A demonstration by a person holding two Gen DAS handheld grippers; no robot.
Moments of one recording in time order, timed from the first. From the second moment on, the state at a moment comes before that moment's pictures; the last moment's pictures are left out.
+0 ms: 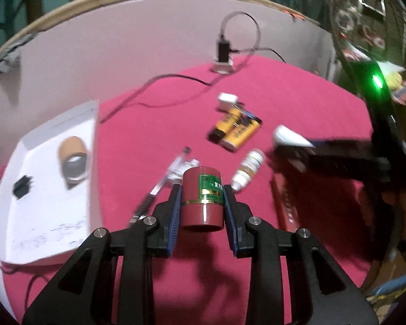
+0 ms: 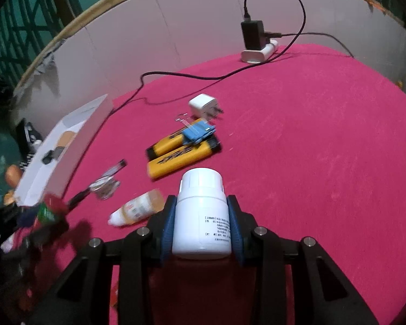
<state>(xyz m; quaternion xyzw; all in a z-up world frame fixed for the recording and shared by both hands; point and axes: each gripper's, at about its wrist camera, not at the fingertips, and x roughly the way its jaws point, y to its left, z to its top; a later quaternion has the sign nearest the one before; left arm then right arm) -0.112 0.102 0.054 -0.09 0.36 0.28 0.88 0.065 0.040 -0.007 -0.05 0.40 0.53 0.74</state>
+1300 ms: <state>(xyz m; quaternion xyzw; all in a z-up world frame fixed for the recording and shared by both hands) -0.188 0.135 0.101 -0.13 0.26 0.39 0.88 0.010 0.026 0.076 -0.03 0.32 0.61 0.73</state>
